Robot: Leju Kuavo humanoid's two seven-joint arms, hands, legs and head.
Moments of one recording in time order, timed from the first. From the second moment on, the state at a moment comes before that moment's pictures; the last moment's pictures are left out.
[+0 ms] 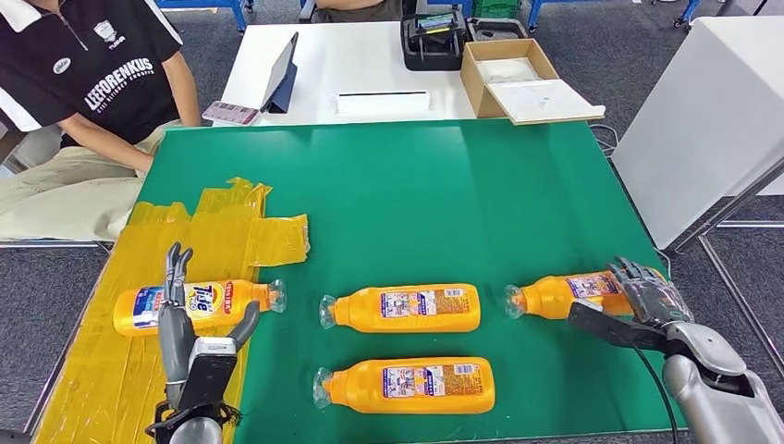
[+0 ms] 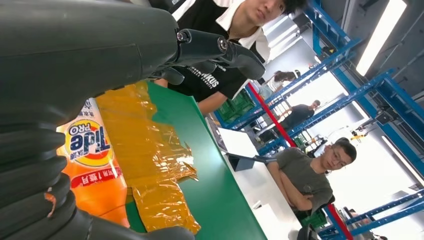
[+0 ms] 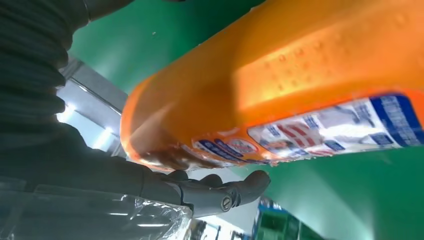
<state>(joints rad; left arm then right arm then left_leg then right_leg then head) 0.10 -0.06 -0.11 -1.51 -0.53 0.65 -0.44 -0.31 -0.48 0.19 -0.86 1.07 0.19 -0.19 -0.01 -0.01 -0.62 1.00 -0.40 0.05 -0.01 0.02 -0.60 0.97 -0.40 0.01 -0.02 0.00</state>
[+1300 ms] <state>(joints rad) 0.03 -0.06 -0.16 -1.37 -0.44 0.69 -0.51 -0.49 -0.50 0.49 -0.65 0.84 0.23 -0.27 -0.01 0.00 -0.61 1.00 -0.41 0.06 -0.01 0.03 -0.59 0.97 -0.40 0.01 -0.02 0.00</state>
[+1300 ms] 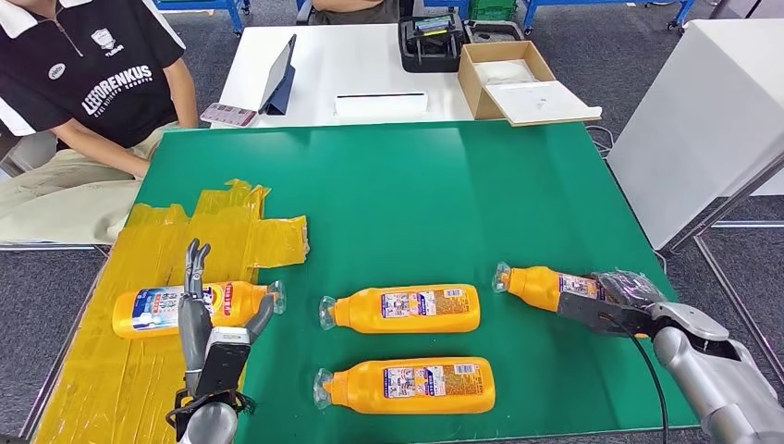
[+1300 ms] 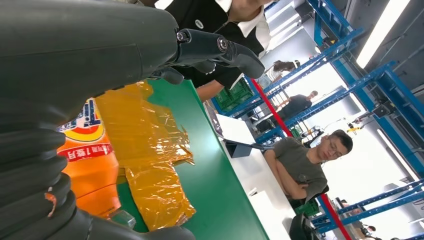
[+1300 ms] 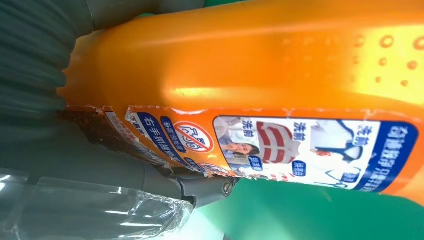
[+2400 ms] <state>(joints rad) 0.12 -0.10 -0.22 -1.58 -0.41 0.37 -0.42 -0.01 -0.20 0.25 -1.36 0.79 -0.64 -0.27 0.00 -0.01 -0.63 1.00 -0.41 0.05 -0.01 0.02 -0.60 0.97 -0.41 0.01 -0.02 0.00</state>
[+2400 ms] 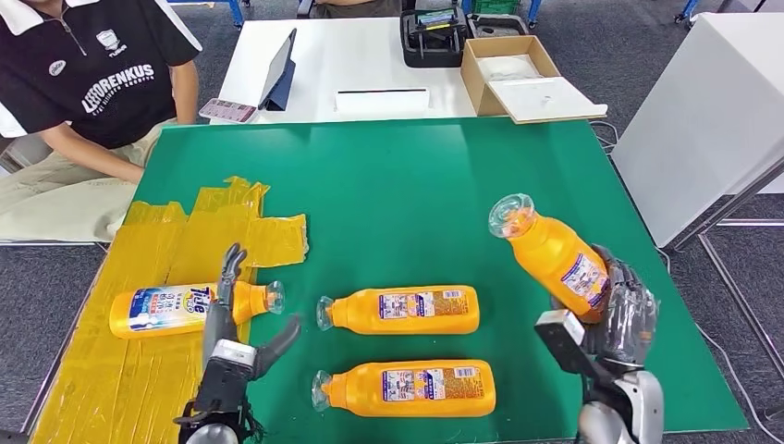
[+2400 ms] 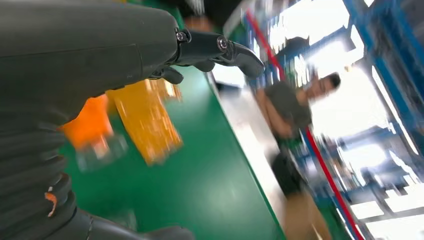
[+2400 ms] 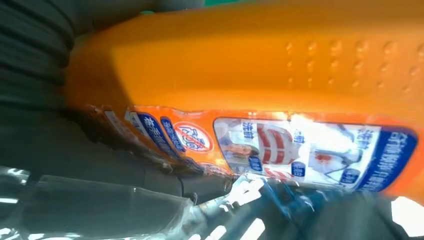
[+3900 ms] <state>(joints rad) 0.00 -0.08 -0.44 -1.69 0.08 0.03 -0.30 -0.17 0.27 0.37 -1.23 0.32 -0.55 -0.61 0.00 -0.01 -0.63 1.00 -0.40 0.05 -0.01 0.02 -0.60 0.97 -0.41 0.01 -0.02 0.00</state>
